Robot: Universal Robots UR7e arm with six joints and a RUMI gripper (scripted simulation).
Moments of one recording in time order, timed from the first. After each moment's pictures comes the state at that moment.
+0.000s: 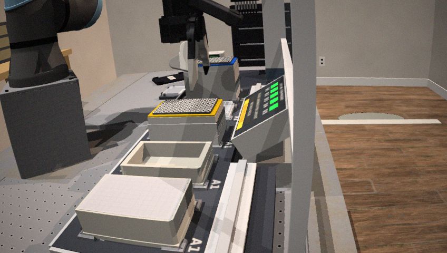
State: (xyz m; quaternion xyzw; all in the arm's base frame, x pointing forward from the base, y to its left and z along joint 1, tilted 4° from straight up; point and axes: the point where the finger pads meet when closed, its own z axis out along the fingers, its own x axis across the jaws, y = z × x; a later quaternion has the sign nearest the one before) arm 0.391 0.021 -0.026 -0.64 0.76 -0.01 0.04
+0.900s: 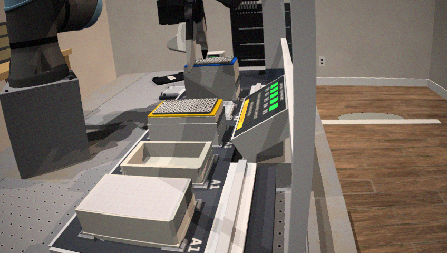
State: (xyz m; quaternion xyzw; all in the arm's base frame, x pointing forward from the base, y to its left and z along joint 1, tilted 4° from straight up) arm 0.389 0.019 0.013 -0.64 0.76 -0.01 0.04
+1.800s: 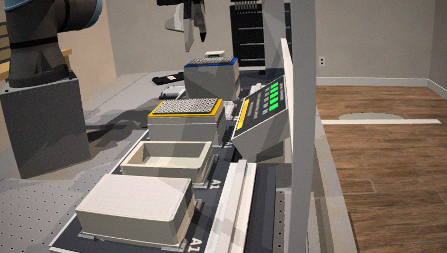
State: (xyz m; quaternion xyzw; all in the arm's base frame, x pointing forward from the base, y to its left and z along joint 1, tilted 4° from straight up) arm 0.386 0.018 0.054 -0.64 0.76 -0.01 0.04
